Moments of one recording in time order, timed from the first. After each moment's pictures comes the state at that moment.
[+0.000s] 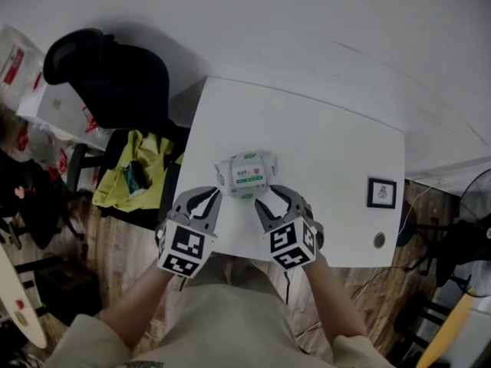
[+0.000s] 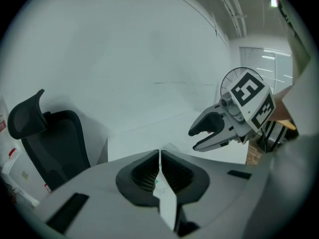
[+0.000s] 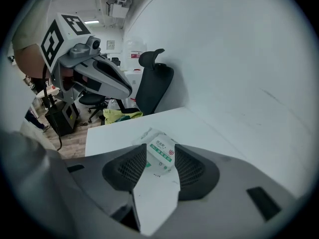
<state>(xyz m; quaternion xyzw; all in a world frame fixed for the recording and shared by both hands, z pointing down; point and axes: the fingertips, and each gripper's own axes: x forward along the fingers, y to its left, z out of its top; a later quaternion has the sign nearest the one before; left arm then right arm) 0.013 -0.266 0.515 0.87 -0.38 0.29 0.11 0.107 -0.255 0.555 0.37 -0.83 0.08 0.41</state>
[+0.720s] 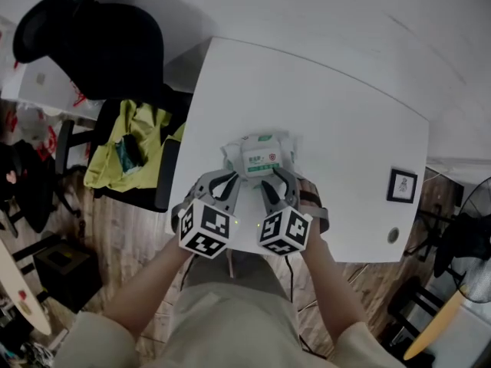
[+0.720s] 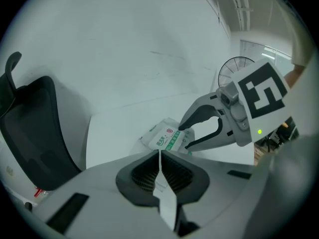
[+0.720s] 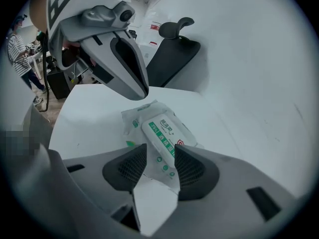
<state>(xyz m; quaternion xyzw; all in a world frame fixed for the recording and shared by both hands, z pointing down) 0.033 -0.288 0.637 0.86 -0.32 0.35 0.16 0.094 -0.280 0.665 0.31 -0.78 -0.01 0.53</state>
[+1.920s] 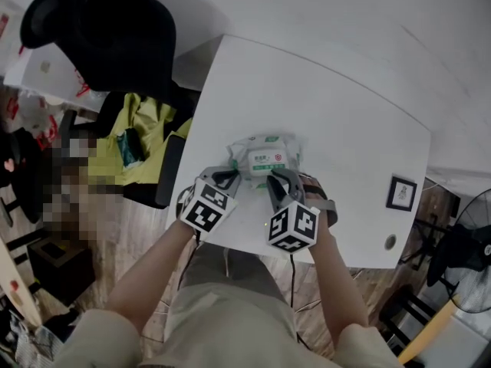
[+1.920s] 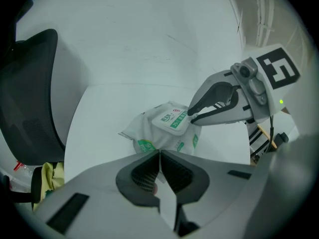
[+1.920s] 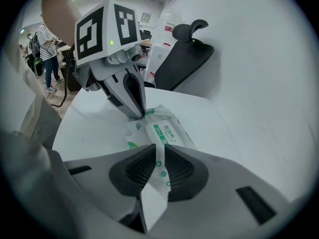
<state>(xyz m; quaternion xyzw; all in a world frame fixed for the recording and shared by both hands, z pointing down) 0.025 -0.286 0.698 0.85 -0.29 0.35 0.27 0.086 -0.285 0.660 0.24 -0.80 -0.04 0.55</state>
